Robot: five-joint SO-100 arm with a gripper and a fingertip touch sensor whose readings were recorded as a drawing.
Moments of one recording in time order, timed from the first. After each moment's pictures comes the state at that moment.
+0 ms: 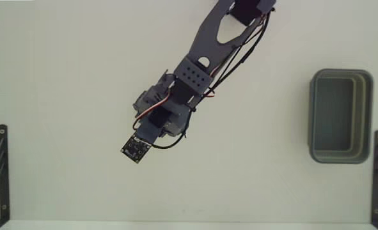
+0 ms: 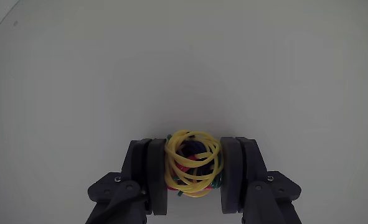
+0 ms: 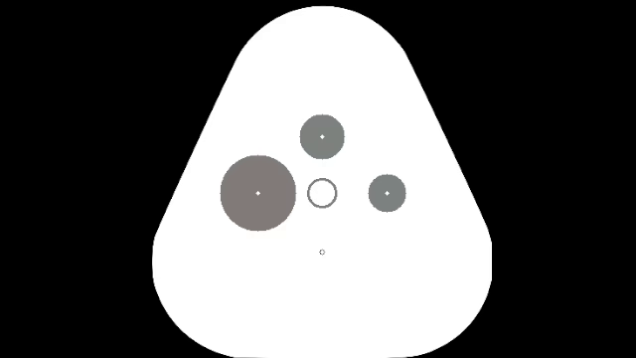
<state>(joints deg) 35.5 81.9 94.8 45.6 -0.1</state>
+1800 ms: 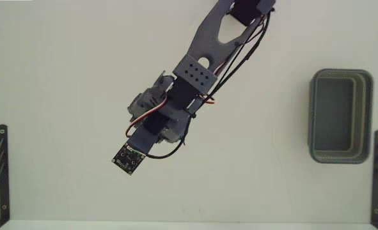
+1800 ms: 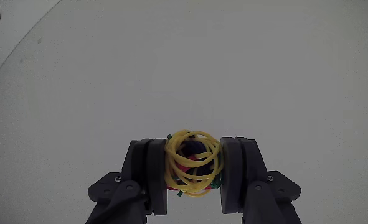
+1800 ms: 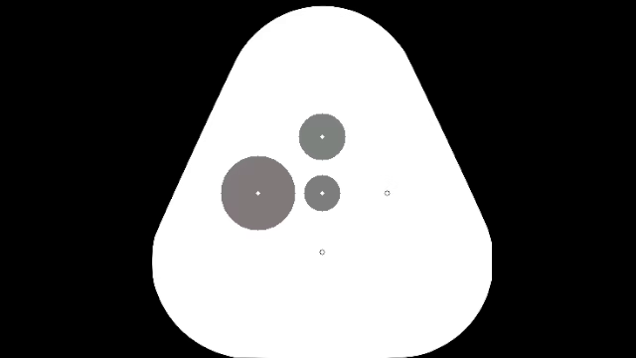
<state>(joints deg) 35.5 81.1 69.5 69.8 -0.2</state>
